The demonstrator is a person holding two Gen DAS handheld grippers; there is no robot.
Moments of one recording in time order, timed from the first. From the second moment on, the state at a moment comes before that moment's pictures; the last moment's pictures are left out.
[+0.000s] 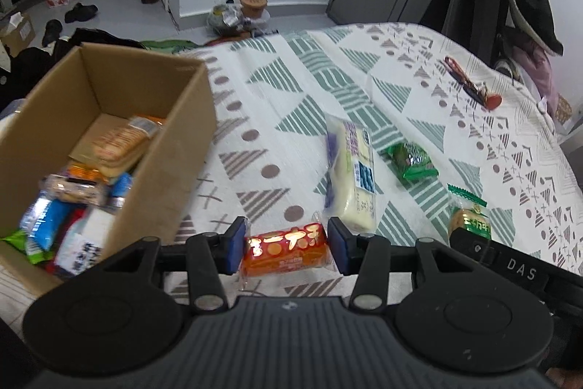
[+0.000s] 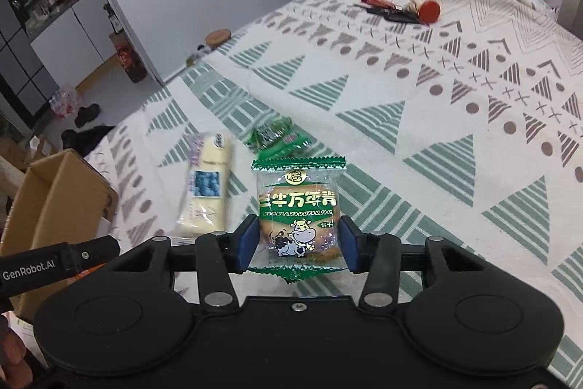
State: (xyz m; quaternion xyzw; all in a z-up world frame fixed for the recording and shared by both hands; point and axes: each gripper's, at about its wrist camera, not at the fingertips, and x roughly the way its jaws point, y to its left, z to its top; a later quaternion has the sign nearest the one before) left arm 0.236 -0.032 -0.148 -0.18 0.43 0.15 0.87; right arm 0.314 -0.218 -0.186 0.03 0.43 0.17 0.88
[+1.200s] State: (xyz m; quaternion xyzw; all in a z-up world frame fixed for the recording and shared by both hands) left arm 0.143 0.073 -0.063 -0.22 0.33 0.19 0.90; right arm 0.232 -0.139 -0.113 0.05 0.35 0.20 0.91
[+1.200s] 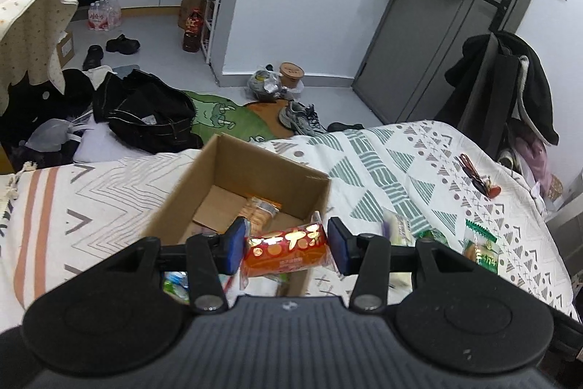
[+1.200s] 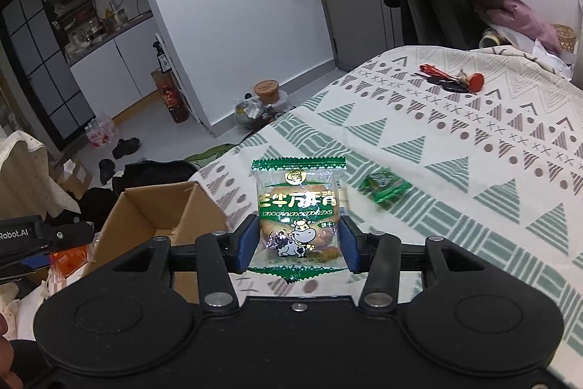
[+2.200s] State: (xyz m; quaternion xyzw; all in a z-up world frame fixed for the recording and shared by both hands) left arm 0.175 0.173 -0.092 -0.27 0.36 0.19 0.87; right arm 0.233 -0.020 -0.130 0.03 0.37 0.27 0.89
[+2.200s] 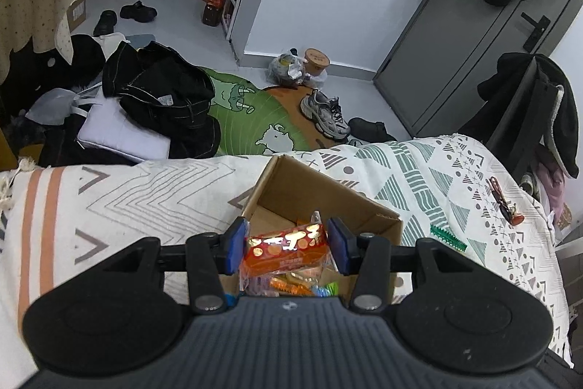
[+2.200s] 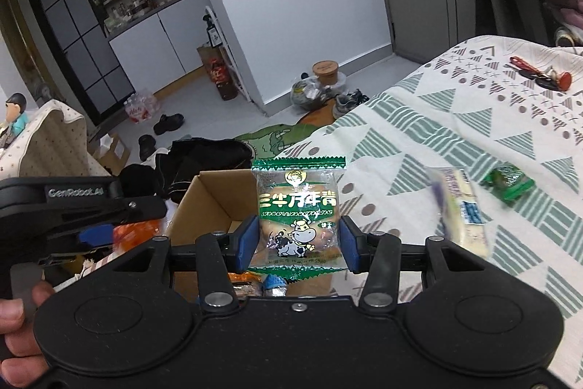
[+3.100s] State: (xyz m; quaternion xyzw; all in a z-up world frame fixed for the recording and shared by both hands) left arm 0.203 0.195 -0.102 -0.28 0.39 0.19 0.86; right arm 0.243 0.007 -0.145 0.04 0.41 0.29 0.87
